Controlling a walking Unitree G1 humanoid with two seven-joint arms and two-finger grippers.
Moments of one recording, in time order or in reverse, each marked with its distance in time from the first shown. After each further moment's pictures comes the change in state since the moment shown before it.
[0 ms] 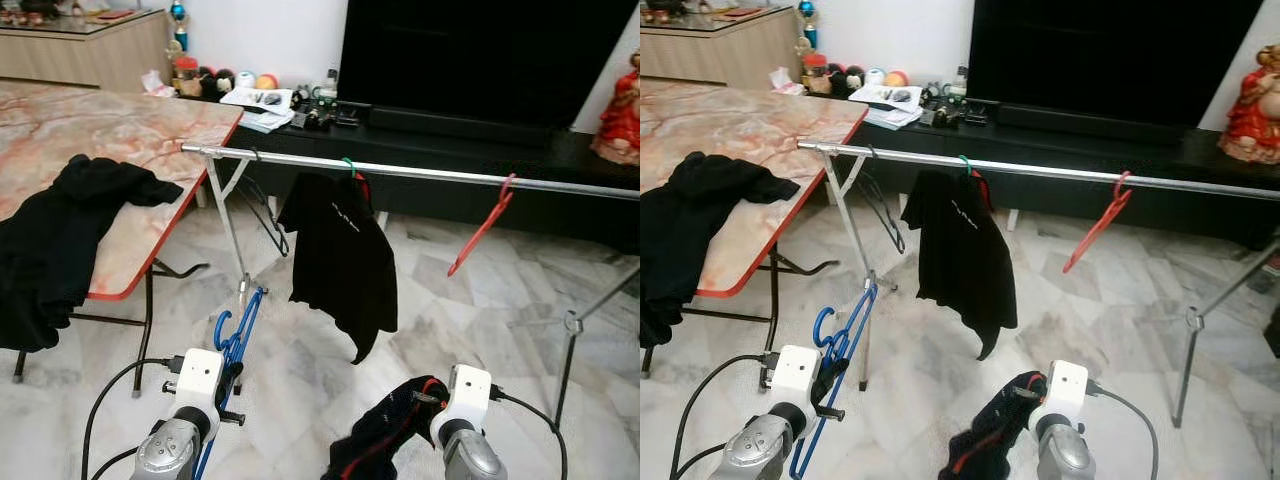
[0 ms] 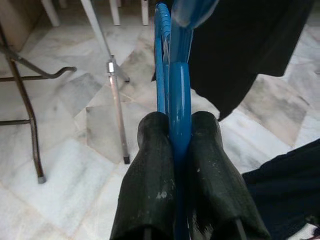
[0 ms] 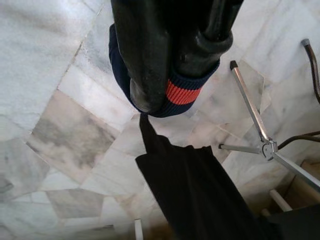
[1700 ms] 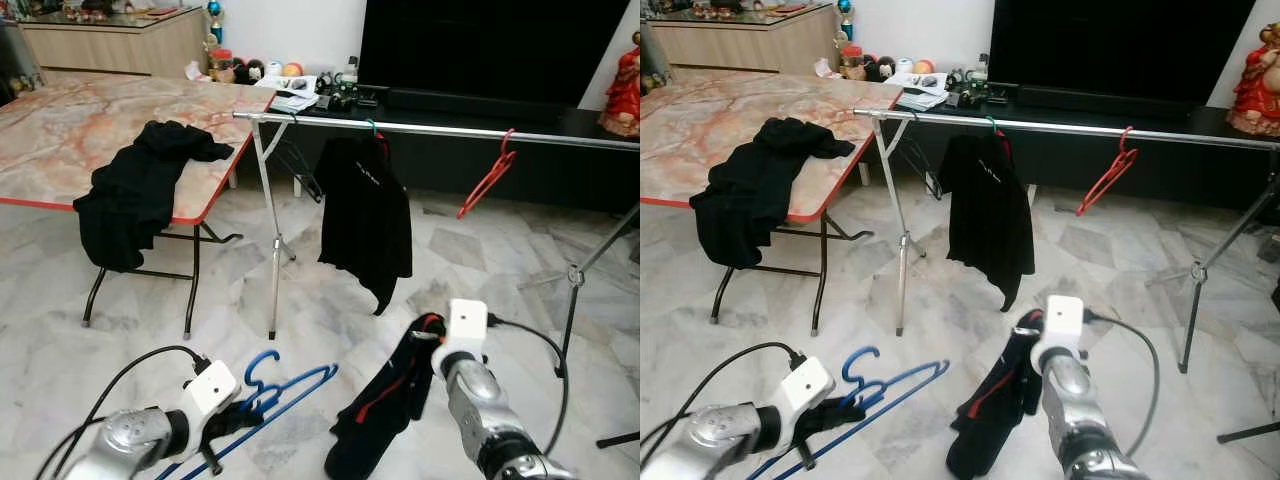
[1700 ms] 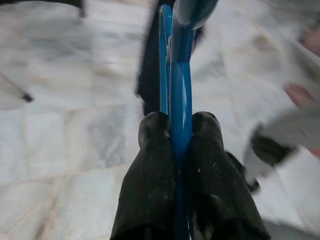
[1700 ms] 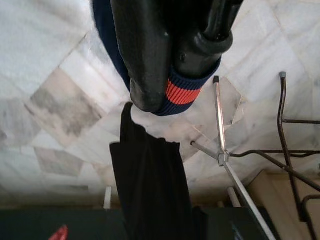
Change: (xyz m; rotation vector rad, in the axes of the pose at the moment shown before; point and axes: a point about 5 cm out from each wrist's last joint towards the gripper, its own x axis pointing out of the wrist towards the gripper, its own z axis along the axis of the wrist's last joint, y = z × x) left arm -0.028 0.009 0.024 0.377 0.279 -0.779; right arm 0.028 0.031 0.094 -0.234 -0.147 0.076
